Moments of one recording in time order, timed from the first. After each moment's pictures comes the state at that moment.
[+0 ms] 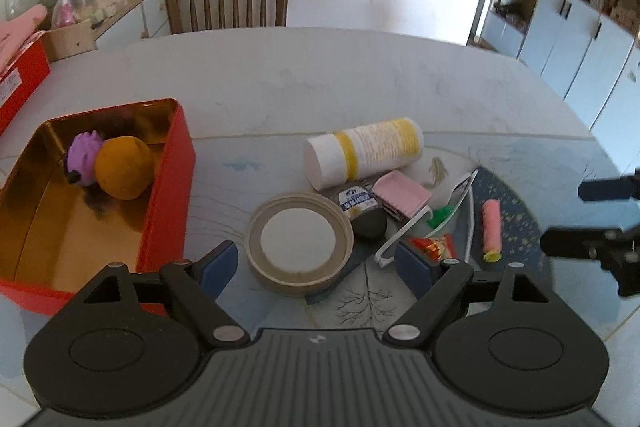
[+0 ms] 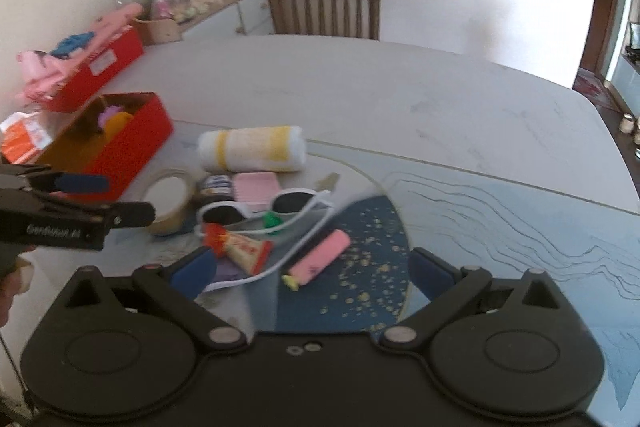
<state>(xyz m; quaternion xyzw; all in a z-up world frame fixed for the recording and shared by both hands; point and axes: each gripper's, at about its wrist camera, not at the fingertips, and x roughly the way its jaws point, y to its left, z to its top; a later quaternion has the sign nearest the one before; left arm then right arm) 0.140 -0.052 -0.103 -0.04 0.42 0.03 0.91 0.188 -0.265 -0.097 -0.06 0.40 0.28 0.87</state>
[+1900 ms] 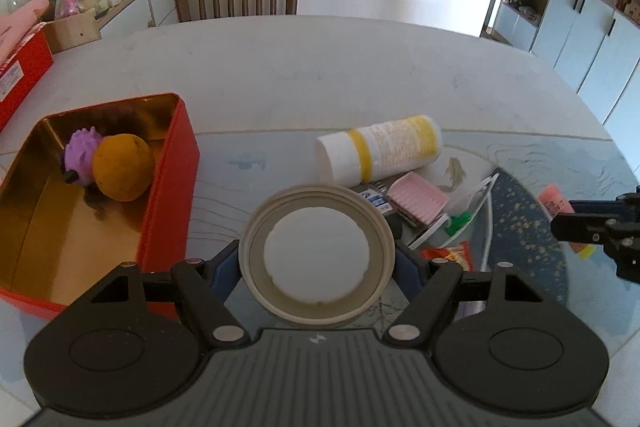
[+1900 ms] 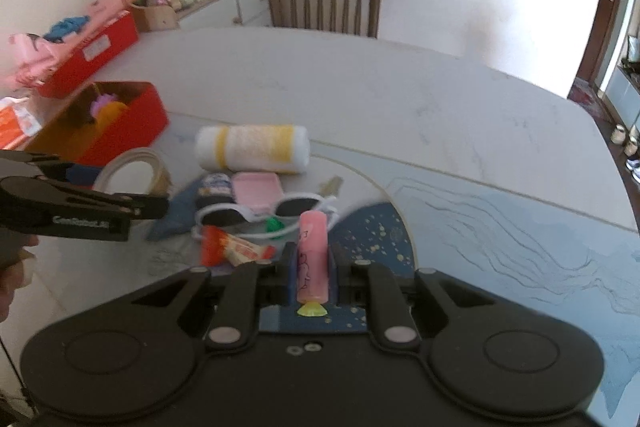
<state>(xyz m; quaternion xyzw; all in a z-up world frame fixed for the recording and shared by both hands) 0.155 -0.048 -0.102 -0.04 0.43 0.05 0.90 0.186 -0.244 -0.087 -0.09 0.40 0.27 0.87</state>
